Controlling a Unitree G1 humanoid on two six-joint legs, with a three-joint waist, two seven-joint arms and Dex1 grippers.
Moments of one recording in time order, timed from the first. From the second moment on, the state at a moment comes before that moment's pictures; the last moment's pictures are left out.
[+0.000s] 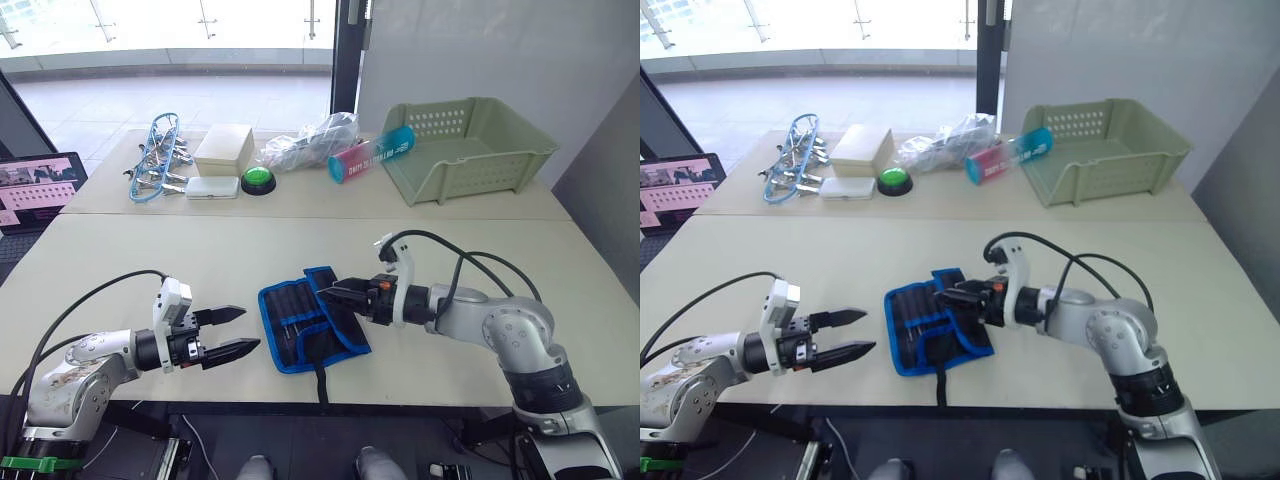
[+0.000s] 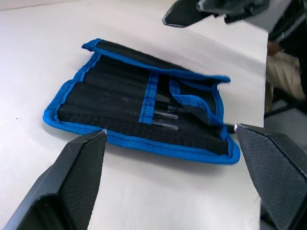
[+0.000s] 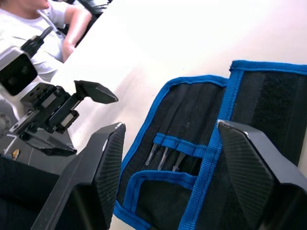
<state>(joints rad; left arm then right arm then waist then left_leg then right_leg) -0.08 0.73 0.19 -0.17 -0.70 0.58 -1.10 -0.53 -0.53 0.14 -0.24 1.05 0.95 0.36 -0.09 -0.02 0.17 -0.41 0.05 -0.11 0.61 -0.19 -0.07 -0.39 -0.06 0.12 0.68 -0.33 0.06</state>
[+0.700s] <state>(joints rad) -0.10 0.55 0.23 -0.23 -0.95 1.07 -0.70 -0.46 -0.44 0.27 0.04 0.40 0.46 0.76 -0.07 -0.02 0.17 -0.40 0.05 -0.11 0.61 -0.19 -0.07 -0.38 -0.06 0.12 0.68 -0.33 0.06</state>
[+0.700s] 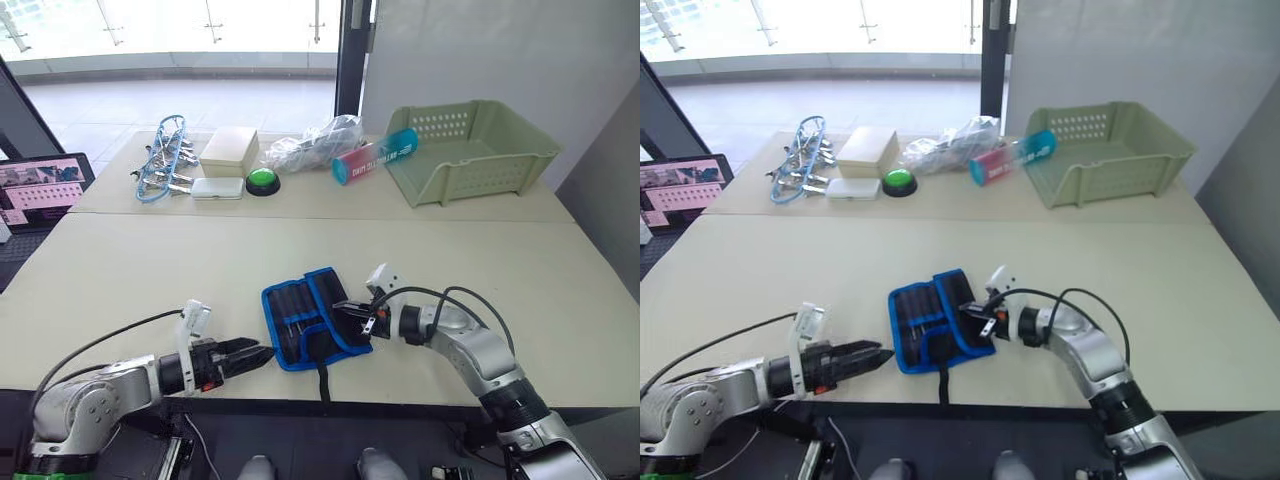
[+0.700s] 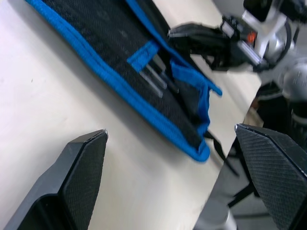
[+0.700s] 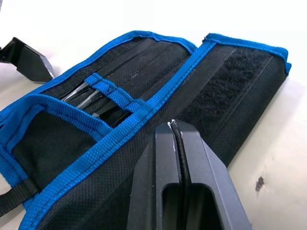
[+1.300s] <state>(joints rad) -0.17 0.42 0.27 -0.13 -1.01 1.18 -0.54 -0.45 -0.42 0.25 0.02 0.37 0.49 0.76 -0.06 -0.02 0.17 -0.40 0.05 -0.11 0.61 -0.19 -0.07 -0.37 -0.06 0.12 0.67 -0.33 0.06</state>
